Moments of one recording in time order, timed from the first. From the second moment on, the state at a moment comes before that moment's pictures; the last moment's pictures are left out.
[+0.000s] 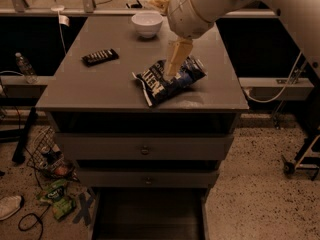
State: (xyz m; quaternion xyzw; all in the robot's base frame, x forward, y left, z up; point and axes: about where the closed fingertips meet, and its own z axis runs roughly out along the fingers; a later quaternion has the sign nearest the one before) arm 0.621 0.007 0.976 -0.78 0.48 0.01 0.40
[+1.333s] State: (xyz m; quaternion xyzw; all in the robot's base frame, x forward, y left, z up) arm 0.622 -0.174 0.980 -0.66 0.62 -0.06 0.42
